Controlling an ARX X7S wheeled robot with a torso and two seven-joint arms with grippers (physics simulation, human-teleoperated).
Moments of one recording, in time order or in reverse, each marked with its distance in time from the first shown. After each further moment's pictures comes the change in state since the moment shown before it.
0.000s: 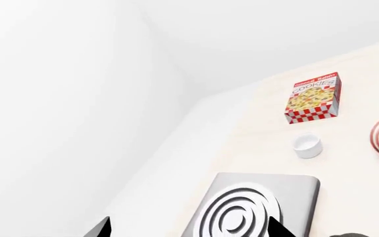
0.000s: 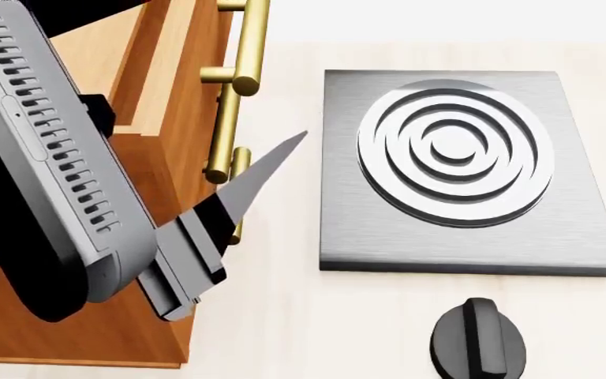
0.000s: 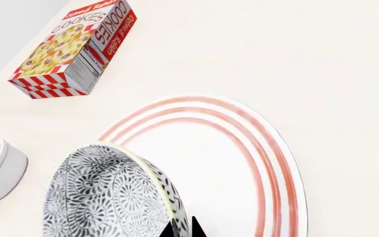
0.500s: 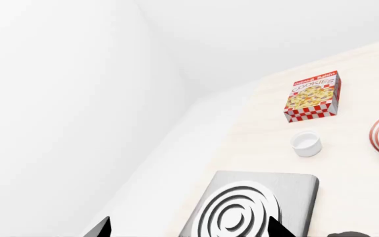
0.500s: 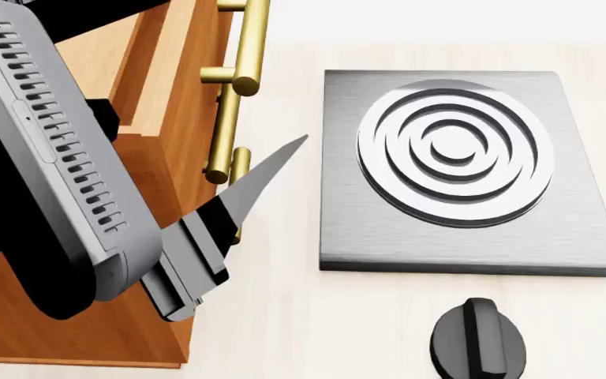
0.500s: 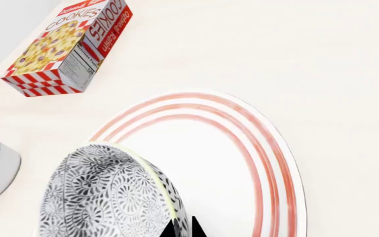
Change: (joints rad) left arm 0.014 0.001 0.005 -0.005 0.012 0.006 0.003; right arm 0.021 -0.013 -0.003 0.034 -0.001 0.013 -0.017
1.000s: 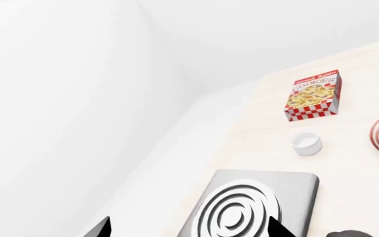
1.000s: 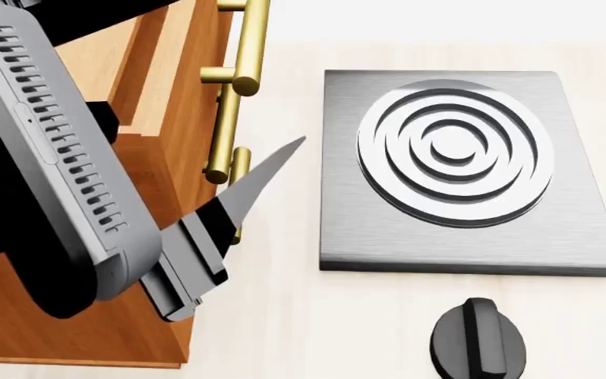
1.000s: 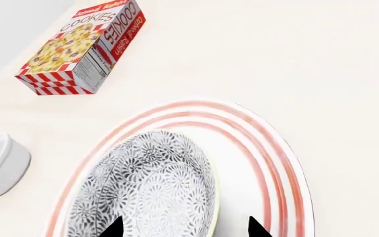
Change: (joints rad) left arm 0.009 -0.003 0.001 0.000 0.005 0.003 -0.001; right arm -0.015 0.019 0.003 -0.019 -0.033 0.013 0.000
